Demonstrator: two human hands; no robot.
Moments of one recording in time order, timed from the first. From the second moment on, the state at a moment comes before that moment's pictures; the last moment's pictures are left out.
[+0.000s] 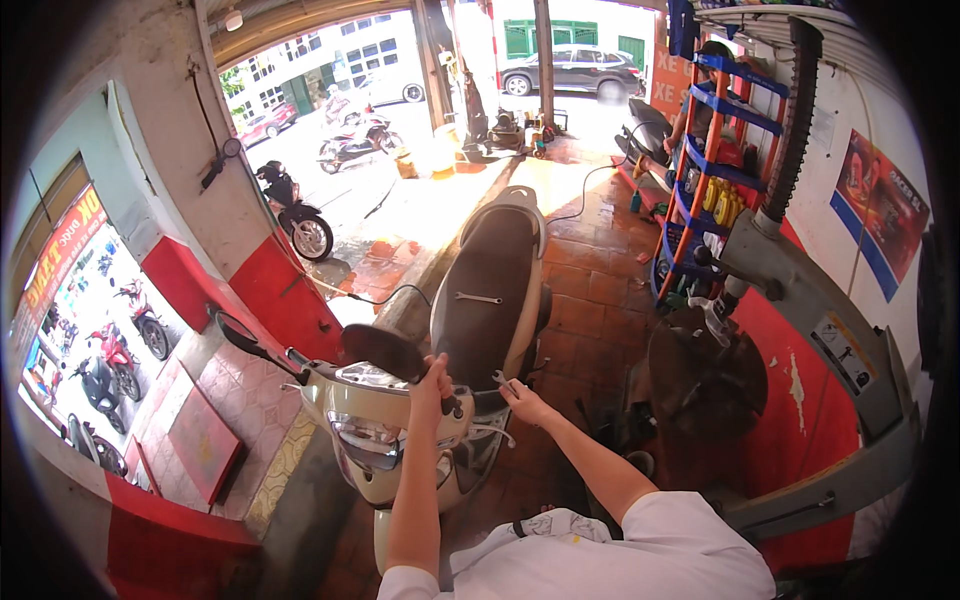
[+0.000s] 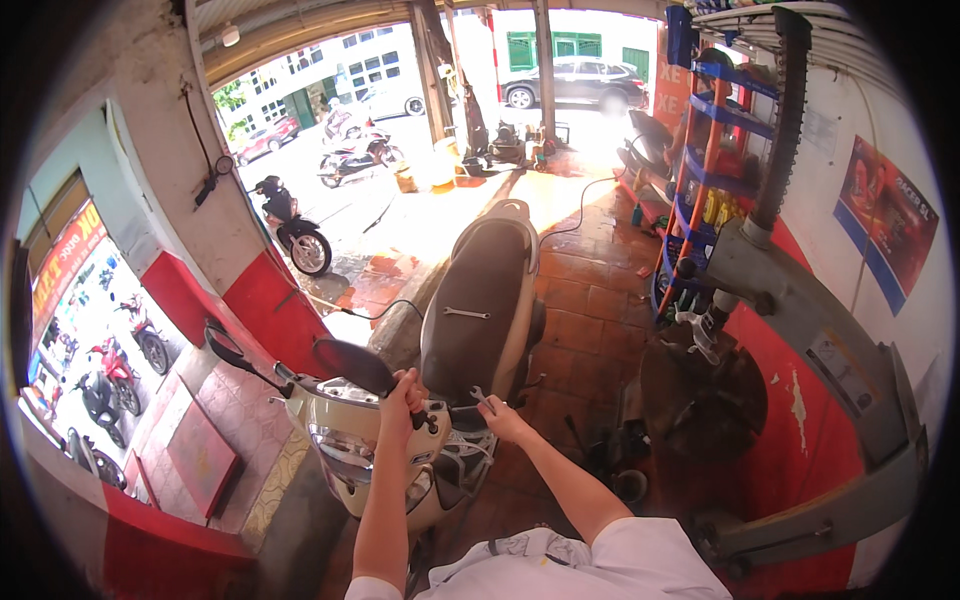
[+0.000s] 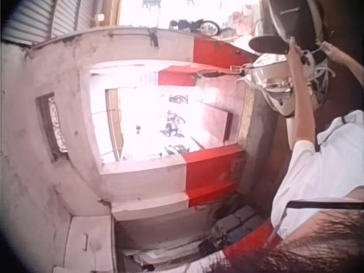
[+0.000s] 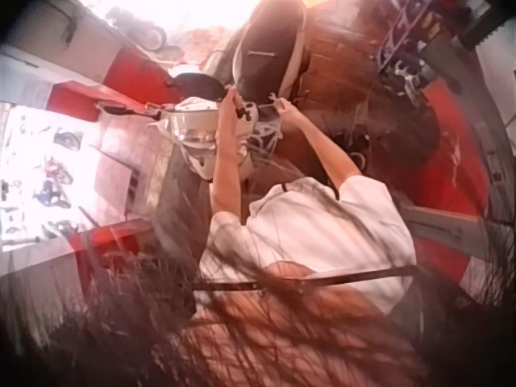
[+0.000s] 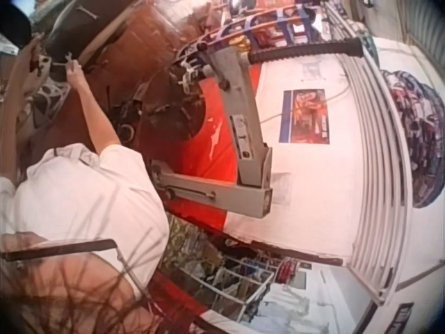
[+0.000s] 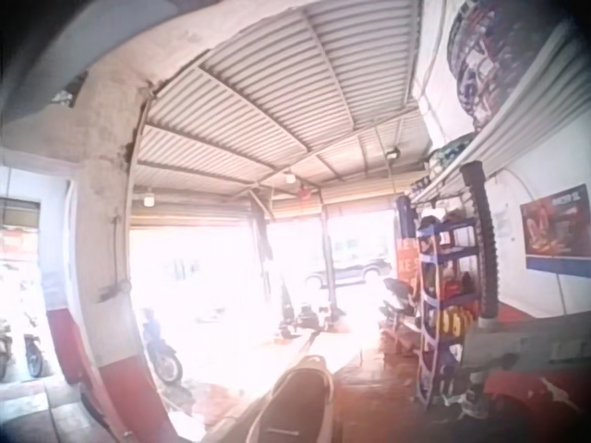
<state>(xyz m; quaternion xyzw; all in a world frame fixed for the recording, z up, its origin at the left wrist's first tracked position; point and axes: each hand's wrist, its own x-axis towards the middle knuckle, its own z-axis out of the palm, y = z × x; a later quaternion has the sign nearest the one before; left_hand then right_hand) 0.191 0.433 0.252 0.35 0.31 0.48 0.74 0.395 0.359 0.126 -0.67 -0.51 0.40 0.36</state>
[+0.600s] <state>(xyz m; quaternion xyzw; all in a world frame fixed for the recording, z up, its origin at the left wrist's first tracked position) 0.232 0.387 0.262 0.66 0.56 0.44 0.23 0.394 0.366 0.120 -0.67 -0.51 0.39 0.38</state>
